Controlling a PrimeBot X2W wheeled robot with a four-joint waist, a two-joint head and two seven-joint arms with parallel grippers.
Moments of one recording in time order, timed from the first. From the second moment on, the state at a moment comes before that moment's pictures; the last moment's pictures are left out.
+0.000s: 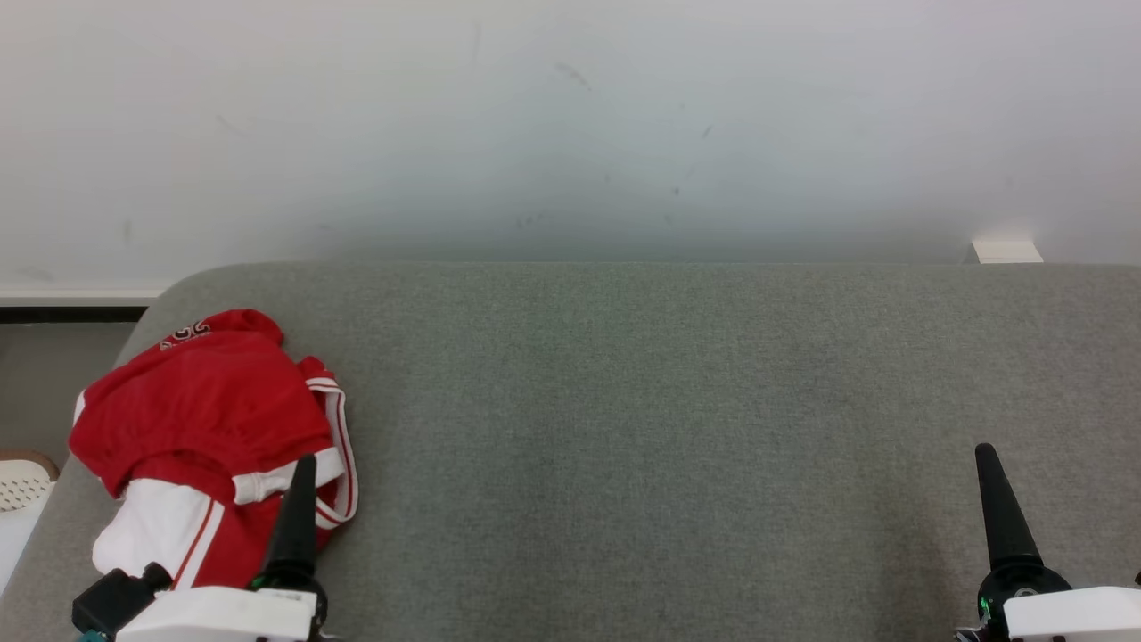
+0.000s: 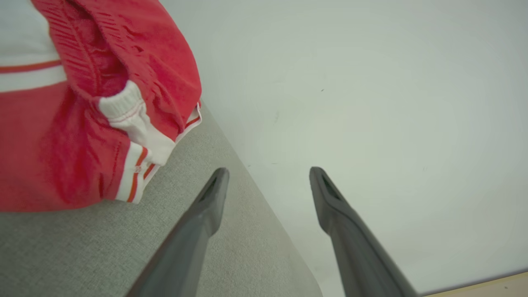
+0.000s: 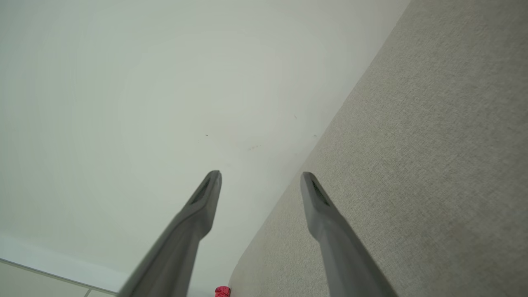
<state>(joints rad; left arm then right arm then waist) -0.07 0.04 0.05 0.15 -1.13 -0.09 -0.02 -0.07 -0.07 0.02 0.15 1.35 0.13 -0.02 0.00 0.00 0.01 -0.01</state>
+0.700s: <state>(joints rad) -0.06 0.06 -0.02 0.13 -0.71 -0.01 -0.09 -0.06 -0.07 0.04 0.13 0.89 0.13 -0.09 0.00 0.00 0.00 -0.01</state>
